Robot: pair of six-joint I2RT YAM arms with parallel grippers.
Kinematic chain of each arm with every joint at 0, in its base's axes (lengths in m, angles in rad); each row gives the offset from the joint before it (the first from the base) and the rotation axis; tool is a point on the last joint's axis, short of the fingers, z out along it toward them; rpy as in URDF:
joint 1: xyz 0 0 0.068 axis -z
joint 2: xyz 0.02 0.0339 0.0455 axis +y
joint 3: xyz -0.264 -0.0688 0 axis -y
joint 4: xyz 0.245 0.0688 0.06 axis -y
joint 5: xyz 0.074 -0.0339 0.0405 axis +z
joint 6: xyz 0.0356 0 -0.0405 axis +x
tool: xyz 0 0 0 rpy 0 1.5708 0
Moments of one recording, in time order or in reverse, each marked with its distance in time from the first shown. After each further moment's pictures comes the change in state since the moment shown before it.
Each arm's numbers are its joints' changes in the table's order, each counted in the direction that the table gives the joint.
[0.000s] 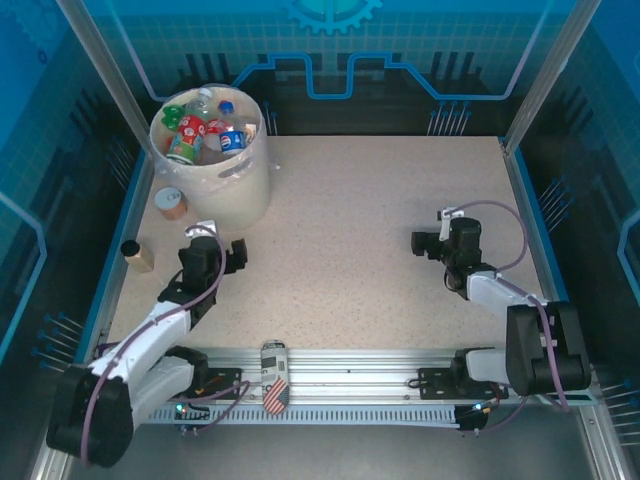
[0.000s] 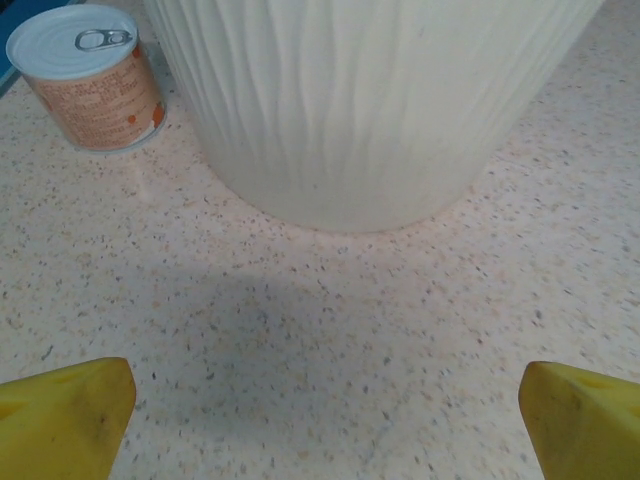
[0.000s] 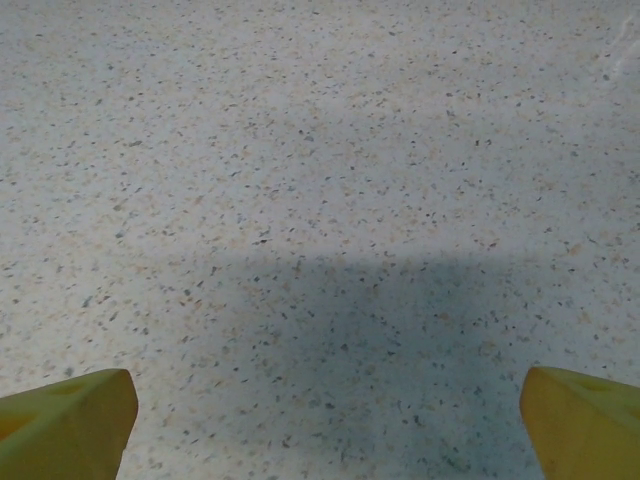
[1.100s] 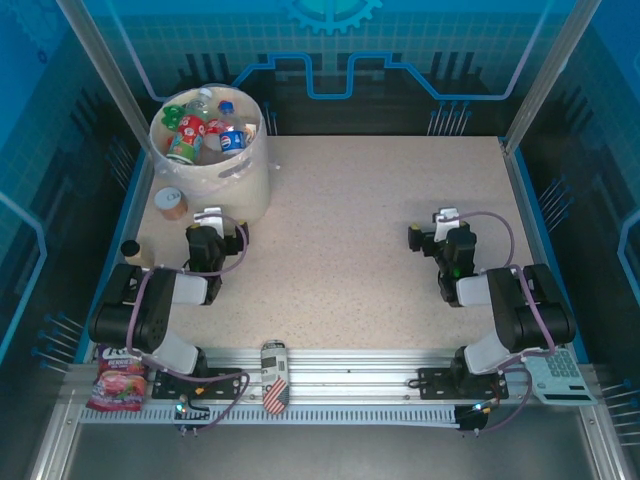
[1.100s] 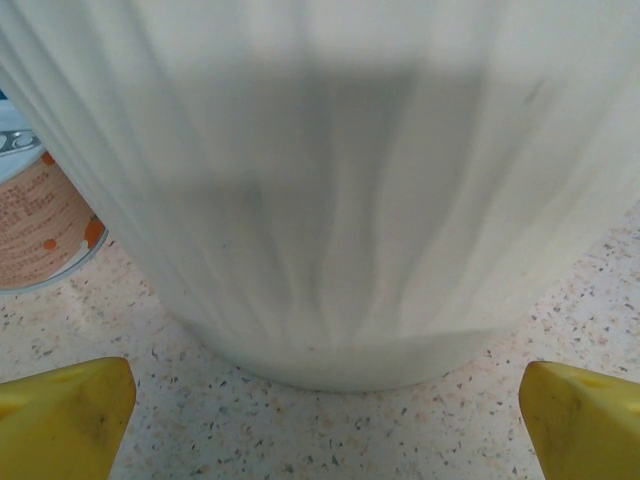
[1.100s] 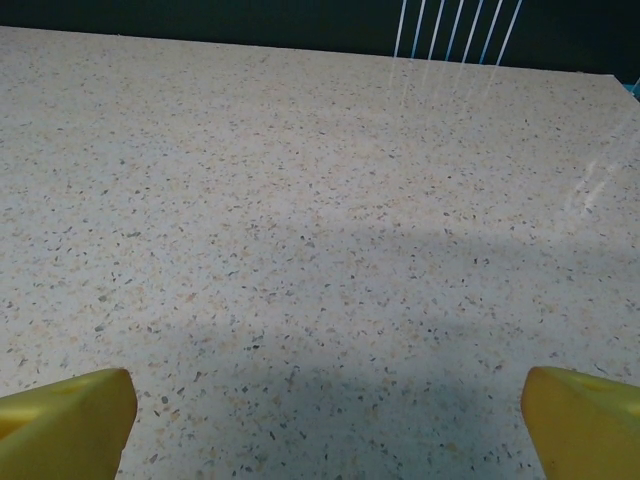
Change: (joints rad) left arm -0.148 0.576 -0.022 0.800 -0.172 0.184; right arm -0.015 0.233 -0.131 0.627 -0.020 -0.089
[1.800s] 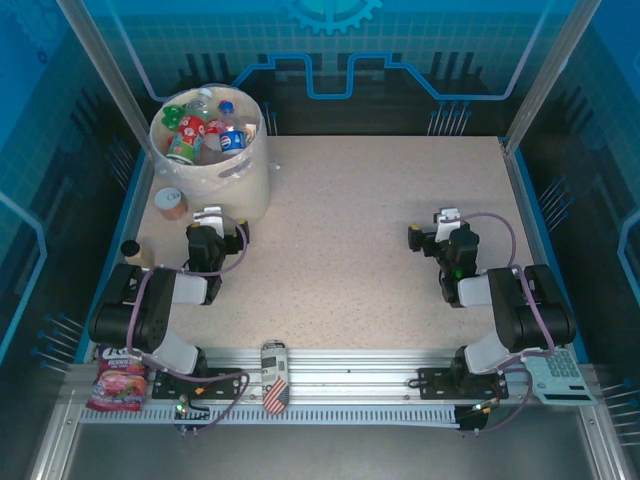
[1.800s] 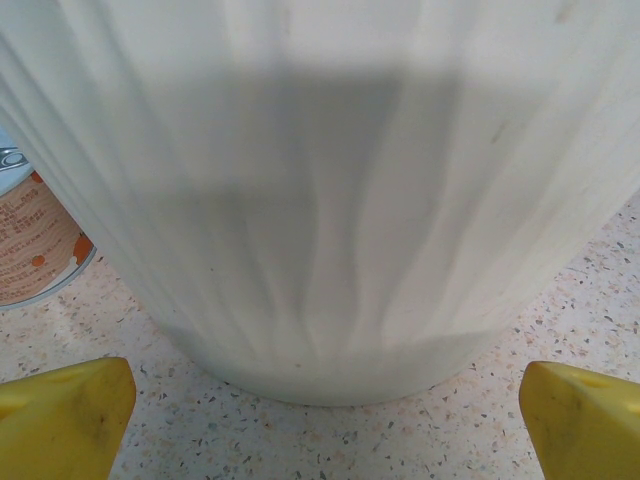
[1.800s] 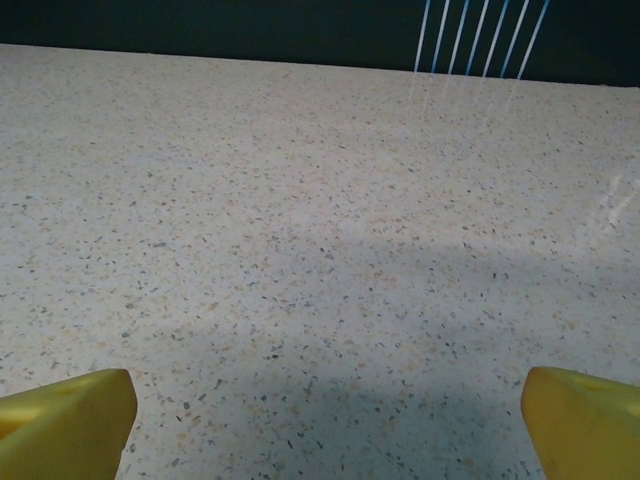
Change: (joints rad) left arm -0.004 0.000 0.000 0.012 -0.013 0.000; right arm 0.020 0.000 -0.003 0.018 0.051 0.002
